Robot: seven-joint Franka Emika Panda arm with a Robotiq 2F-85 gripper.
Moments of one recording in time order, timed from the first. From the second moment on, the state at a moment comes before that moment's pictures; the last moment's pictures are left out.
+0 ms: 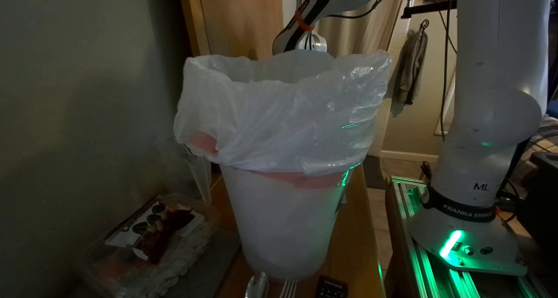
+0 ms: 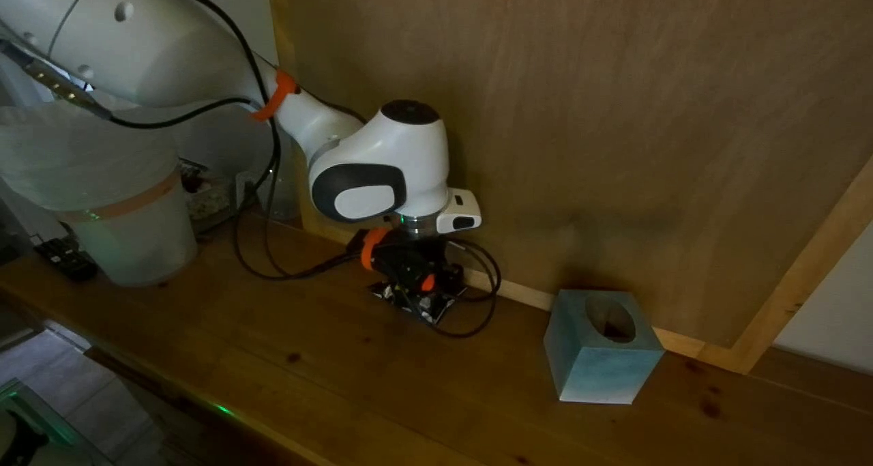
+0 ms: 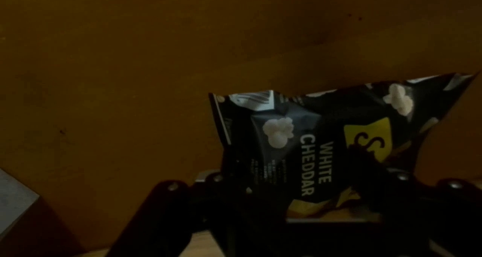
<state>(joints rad) -0.41 0.27 -0.25 -2.09 0.20 2.48 -0.61</state>
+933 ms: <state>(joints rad) -0.45 0.29 -0.23 -2.07 0.20 2.48 -0.63</state>
